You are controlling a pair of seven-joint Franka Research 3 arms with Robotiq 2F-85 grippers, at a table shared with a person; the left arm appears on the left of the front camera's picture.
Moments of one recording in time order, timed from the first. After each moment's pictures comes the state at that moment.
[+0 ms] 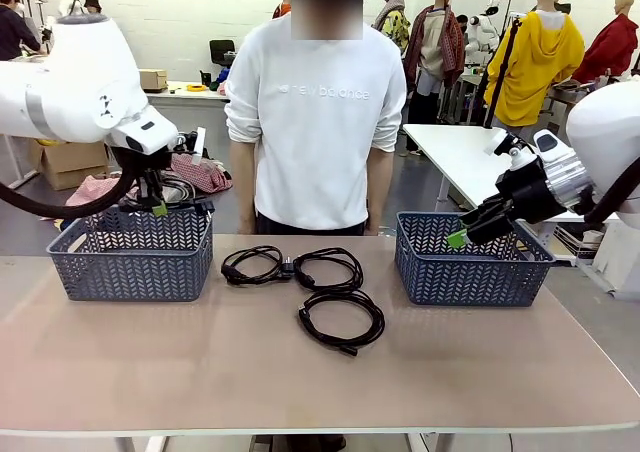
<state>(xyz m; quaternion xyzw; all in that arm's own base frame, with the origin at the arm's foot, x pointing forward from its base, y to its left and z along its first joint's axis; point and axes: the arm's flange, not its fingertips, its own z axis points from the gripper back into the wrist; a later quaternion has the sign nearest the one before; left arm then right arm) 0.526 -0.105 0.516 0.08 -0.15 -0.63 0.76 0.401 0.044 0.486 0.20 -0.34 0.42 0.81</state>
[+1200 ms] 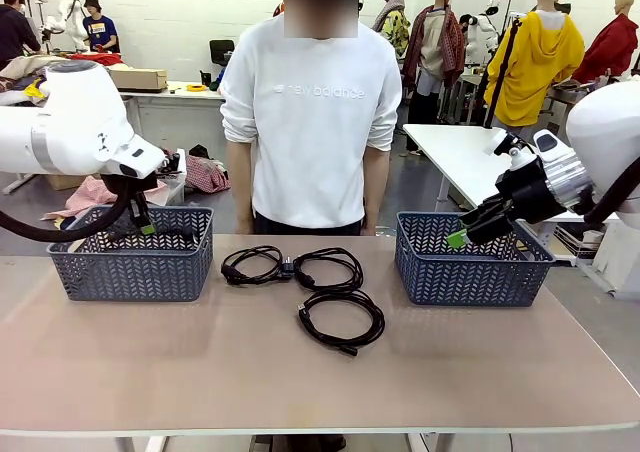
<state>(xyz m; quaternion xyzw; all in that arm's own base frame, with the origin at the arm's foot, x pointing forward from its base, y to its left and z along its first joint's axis) 0.562 -0.064 0.459 0.07 -0.16 -0.57 0.81 0.401 0.044 0.486 0.20 -0.34 0.42 0.81</state>
